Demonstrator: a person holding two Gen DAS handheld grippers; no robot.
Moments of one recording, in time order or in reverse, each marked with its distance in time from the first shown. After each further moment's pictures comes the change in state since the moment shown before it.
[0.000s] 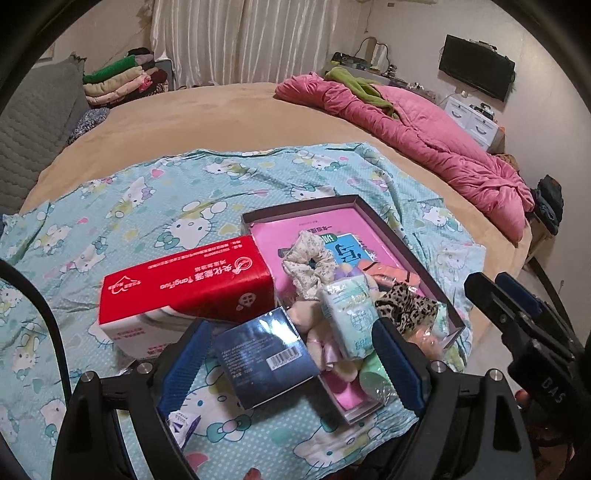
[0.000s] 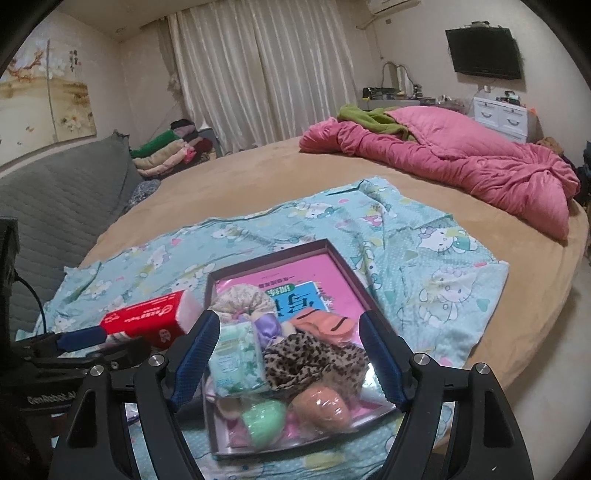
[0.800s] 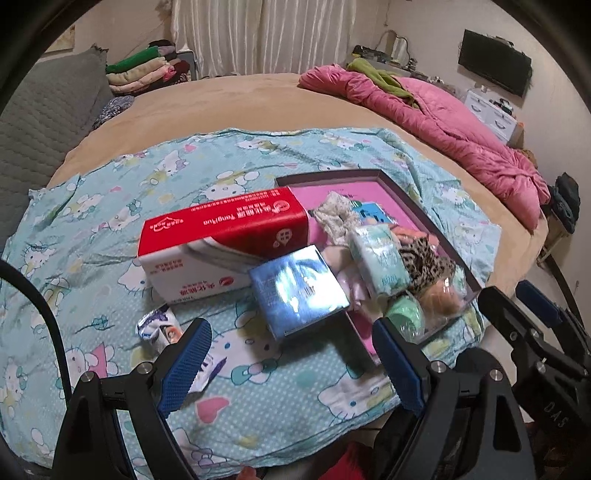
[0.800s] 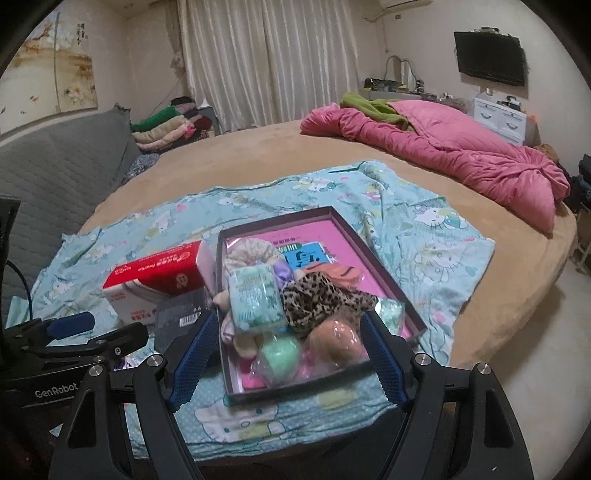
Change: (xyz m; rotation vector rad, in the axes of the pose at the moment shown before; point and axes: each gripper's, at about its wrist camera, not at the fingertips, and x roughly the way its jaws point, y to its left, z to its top) left arm -0.025 0.011 -0.054 -0.028 0.037 0.079; right arm -0.029 0.028 -0.045 -0.056 0.067 -0.058
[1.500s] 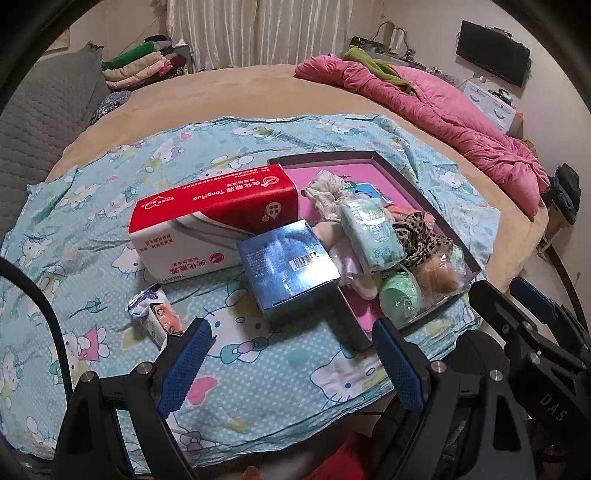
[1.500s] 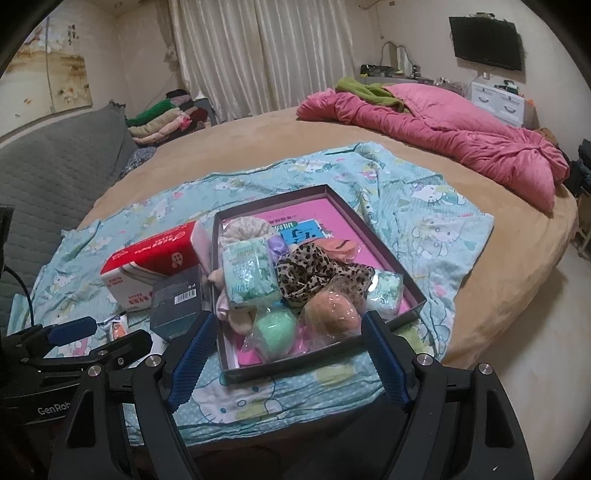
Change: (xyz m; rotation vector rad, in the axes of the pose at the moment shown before) left arm 0.005 -0.009 -0.016 0.000 0.032 0.003; right arm 0.005 -0.008 -0.015 0.032 0.054 0.010
